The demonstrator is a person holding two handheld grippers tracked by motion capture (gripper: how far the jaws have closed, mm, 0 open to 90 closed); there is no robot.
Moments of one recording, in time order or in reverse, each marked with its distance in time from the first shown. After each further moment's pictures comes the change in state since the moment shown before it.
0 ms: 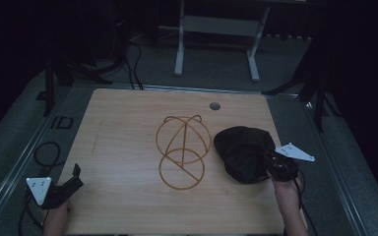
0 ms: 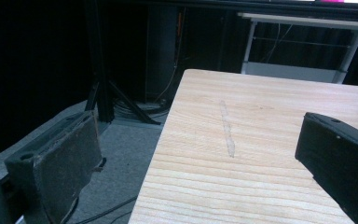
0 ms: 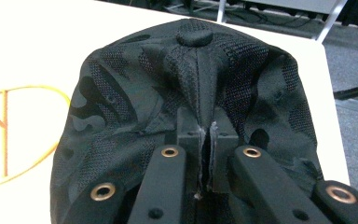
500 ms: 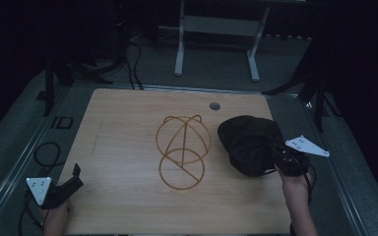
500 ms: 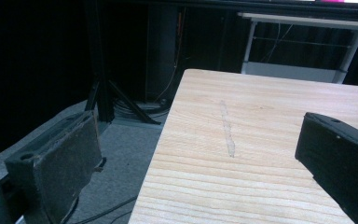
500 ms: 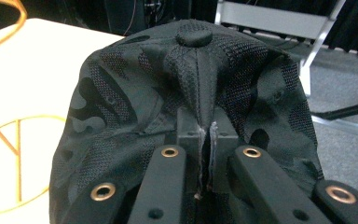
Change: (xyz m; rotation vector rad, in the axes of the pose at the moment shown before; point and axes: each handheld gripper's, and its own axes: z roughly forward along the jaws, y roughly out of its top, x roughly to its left) left arm 0.000 0.000 0.000 0.001 0.001 0.000; right arm -0.002 0.034 -0.028 -0.070 -0.015 -0.016
